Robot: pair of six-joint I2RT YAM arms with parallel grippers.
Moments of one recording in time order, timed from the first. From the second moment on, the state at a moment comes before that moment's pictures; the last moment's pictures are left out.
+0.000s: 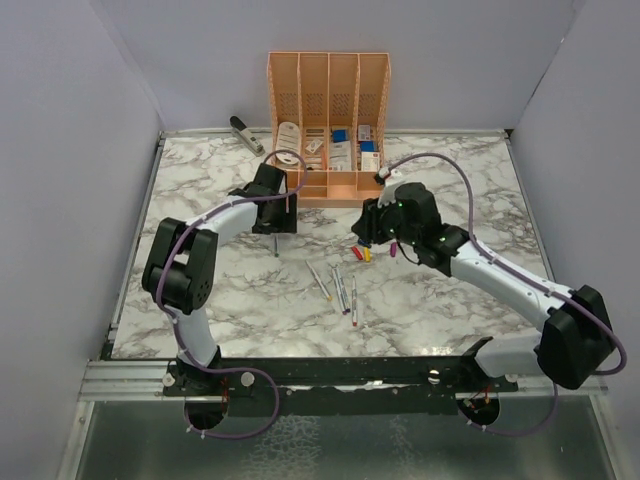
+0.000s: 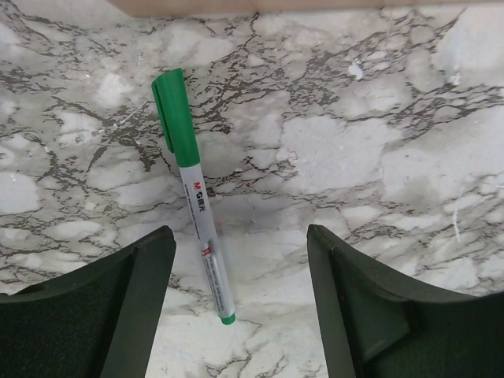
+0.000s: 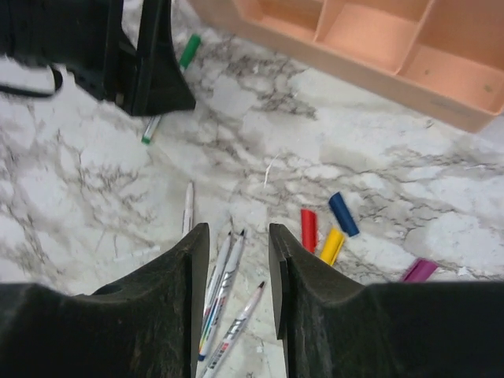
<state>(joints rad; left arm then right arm) -0.35 1.85 1.21 -0.41 0.02 -0.34 0.62 1.30 0.93 -0.07 -0.07 0.29</state>
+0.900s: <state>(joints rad) -0.31 1.51 1.11 -0.42 -0.05 -0.37 0.90 1.73 1.12 -0.21 -0.10 0.09</state>
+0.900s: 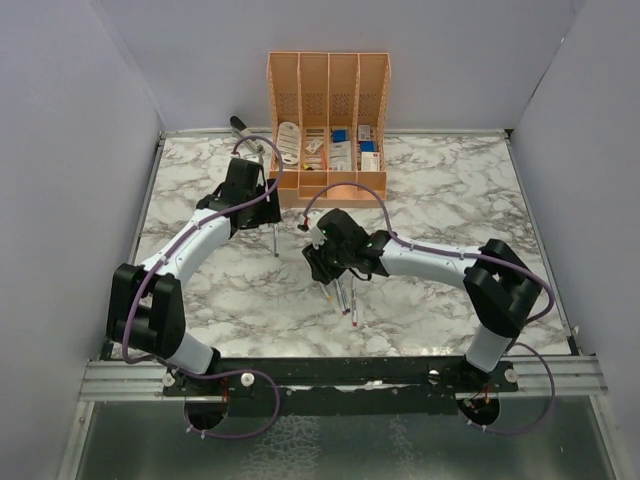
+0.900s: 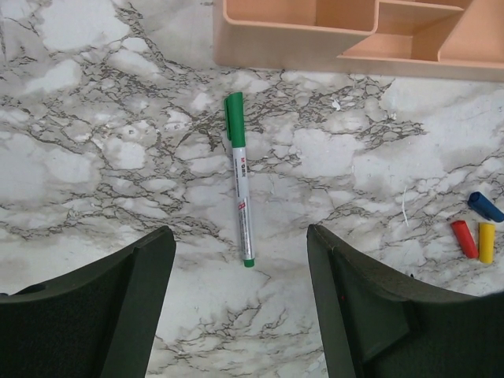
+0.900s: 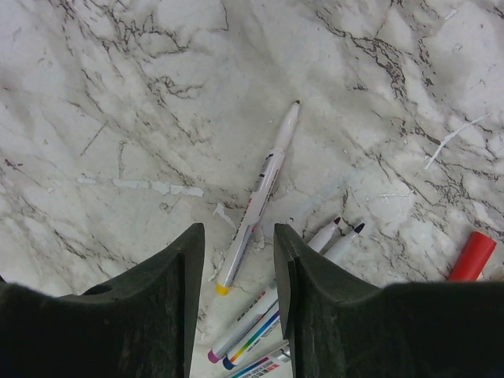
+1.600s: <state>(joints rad) -0.29 1.45 1.08 -0.42 -0.08 -0.38 0.90 1.88 1.19 -0.24 -0.09 0.09</state>
